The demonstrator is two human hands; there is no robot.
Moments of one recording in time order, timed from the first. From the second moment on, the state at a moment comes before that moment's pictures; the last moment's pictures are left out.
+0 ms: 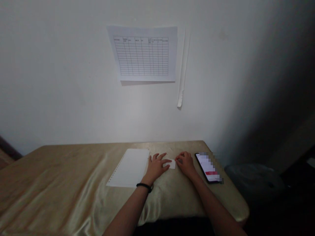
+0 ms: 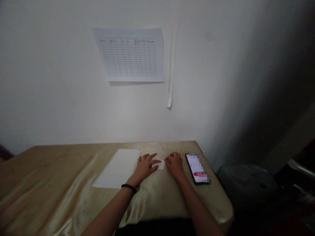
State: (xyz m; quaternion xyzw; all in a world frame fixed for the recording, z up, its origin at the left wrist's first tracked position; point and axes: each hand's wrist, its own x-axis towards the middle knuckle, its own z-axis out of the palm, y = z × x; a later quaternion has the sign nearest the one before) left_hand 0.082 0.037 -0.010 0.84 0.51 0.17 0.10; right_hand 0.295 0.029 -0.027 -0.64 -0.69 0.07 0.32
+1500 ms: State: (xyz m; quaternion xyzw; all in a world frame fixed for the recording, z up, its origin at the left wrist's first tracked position) left_hand 0.083 0.034 -0.011 0.83 0.53 0.17 0.09; right_hand 0.299 0.017 -0.025 -0.61 -0.71 0.12 0.34
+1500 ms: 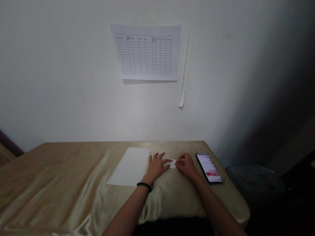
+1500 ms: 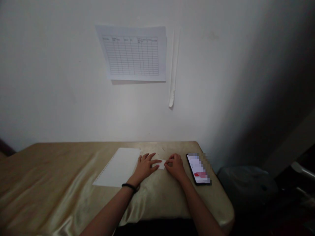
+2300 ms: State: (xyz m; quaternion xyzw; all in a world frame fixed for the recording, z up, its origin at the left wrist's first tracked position) left_hand 0.083 0.035 -0.012 0.83 0.52 0.17 0.08; right_hand 0.301 0.029 -0.038 -0.62 -0.65 0.14 0.42
